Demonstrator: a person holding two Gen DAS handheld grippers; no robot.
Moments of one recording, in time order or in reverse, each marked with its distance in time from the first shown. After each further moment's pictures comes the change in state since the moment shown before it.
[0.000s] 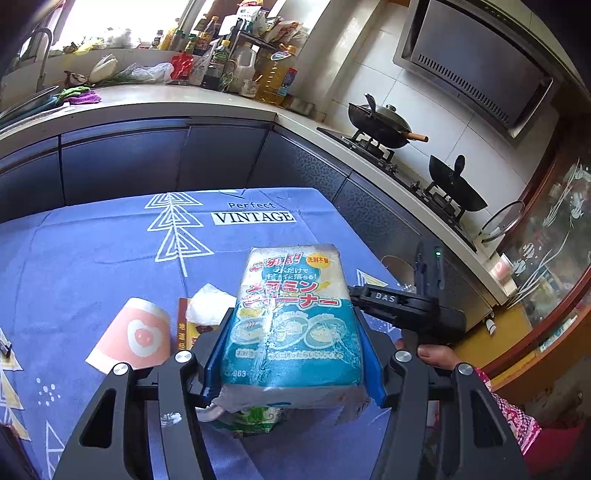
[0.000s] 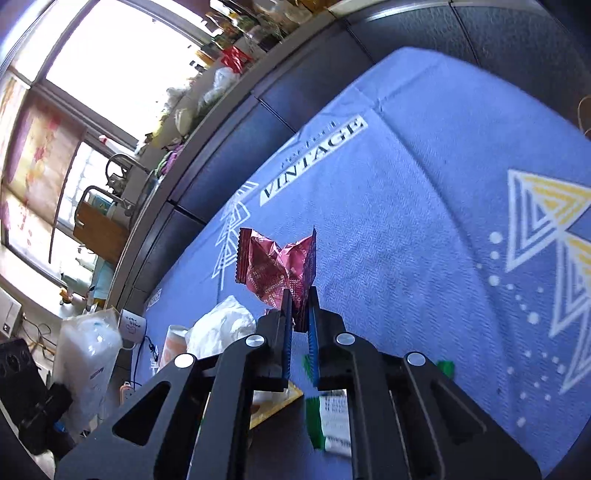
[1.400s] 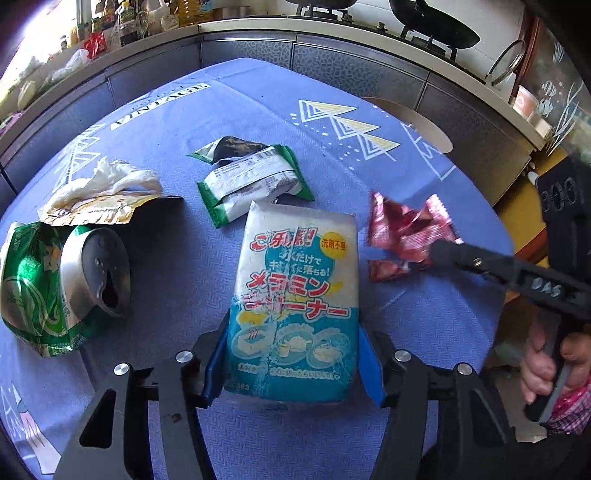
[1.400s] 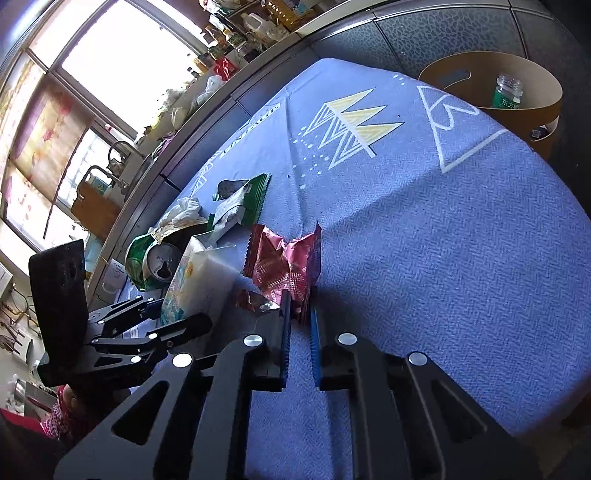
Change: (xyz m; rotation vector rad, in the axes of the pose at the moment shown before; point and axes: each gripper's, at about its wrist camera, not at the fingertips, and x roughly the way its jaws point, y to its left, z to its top) left arm 0.126 -0.111 -0.127 0.290 0.357 0.150; right arm -0.124 -0.097 -0.124 -0.002 -0.004 -0.058
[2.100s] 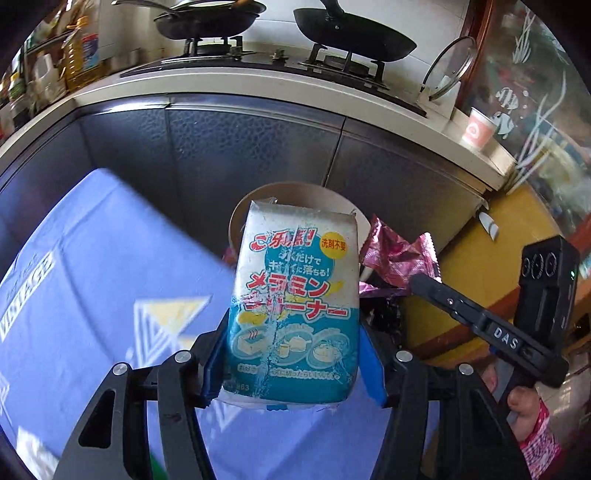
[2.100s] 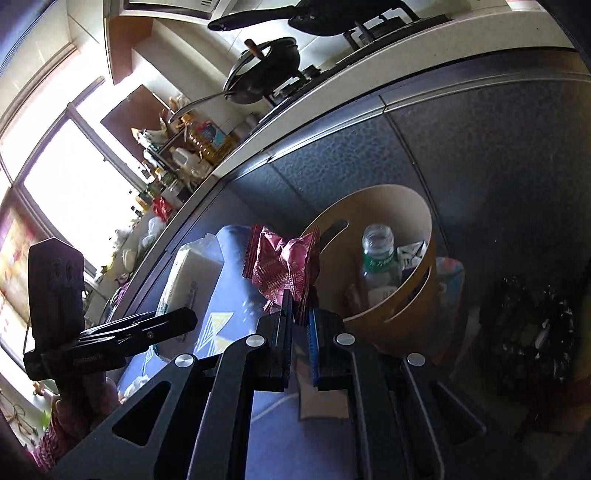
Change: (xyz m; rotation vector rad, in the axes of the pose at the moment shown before) left arm 0.058 -0.122 0.223 0.211 -0.066 -0.194; right arm -0.096 -0.126 0.119 0.214 -0.444 -0.152
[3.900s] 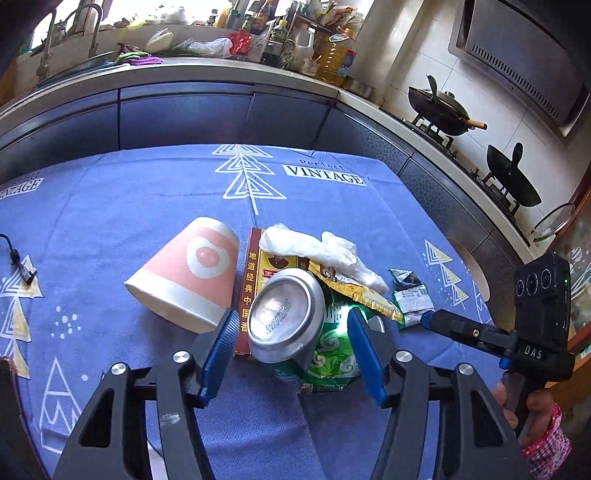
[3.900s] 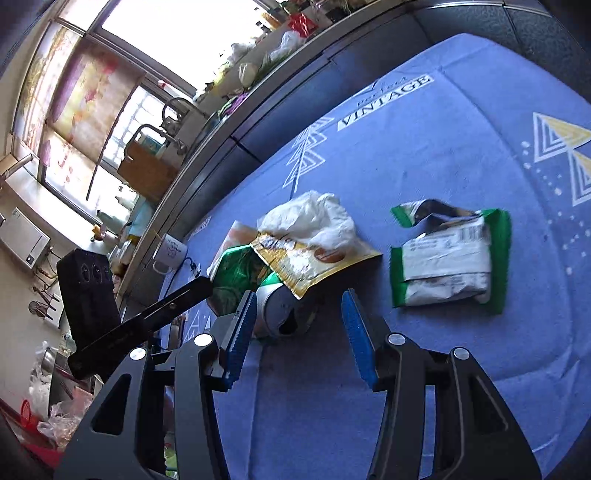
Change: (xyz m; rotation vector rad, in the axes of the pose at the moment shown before) left arm -0.213 0.211 -0.285 -0.588 -0.242 0.260; right arm 0.107 0.262 -0.202 -0.302 0.632 0.366
